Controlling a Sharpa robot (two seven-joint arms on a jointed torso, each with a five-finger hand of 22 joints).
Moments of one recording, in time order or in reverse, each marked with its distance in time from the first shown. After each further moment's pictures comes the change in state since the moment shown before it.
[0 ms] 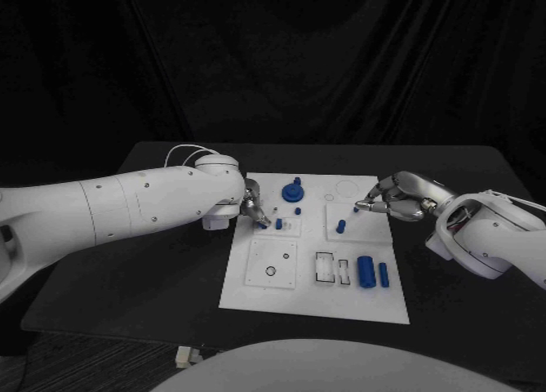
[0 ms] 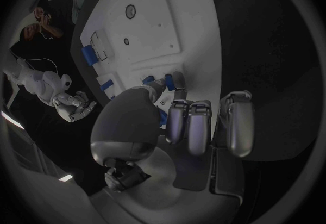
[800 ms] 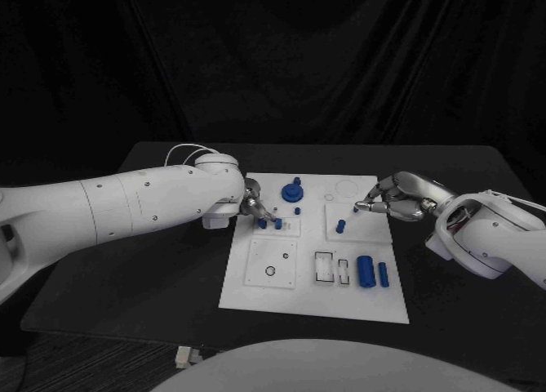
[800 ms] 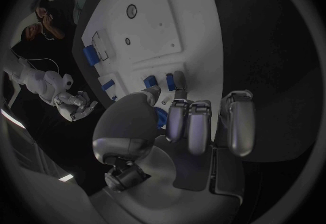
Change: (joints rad) left arm -0.001 0.006 0.002 -0.017 0.002 0.014 0.026; left_hand -0.134 0.064 -0.129 0.035 -0.068 -0.013 0.022 -0.021 -0.055 0.000 0.014 -0.009 0.000 0.000 0.007 0.000 0.000 0.000 0.000 0.015 -0.013 0.000; right arm -0.001 -0.001 0.000 -0.001 0.000 0.001 0.000; right_hand 0.000 0.000 -0.003 -0.003 0.000 0.000 0.000 0.000 0.001 0.000 0.000 -0.004 0.000 0.000 0.000 0.000 0.000 0.000 0.000 0.000 0.000 0.000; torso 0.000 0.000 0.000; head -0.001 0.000
